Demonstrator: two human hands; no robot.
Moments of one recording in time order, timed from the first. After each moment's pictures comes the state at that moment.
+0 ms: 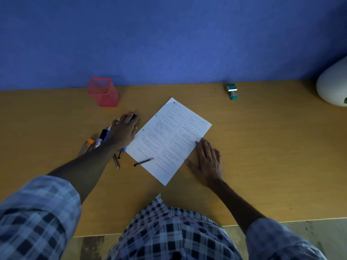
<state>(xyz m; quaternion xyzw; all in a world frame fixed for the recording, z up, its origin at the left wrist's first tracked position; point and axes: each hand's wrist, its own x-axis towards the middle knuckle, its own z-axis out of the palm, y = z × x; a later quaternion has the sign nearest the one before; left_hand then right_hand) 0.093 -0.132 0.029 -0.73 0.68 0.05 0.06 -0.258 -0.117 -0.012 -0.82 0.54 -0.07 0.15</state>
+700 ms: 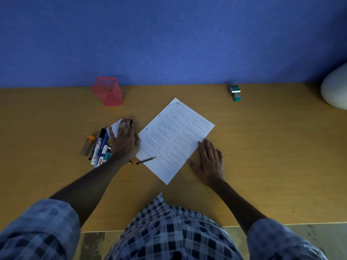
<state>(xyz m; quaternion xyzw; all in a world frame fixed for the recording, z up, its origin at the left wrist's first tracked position) 0.071 -0.087 0.005 -0.81 0.58 0.04 0.00 -0.257 -0.117 -0.011 -0.82 0.55 -0.07 0.16</state>
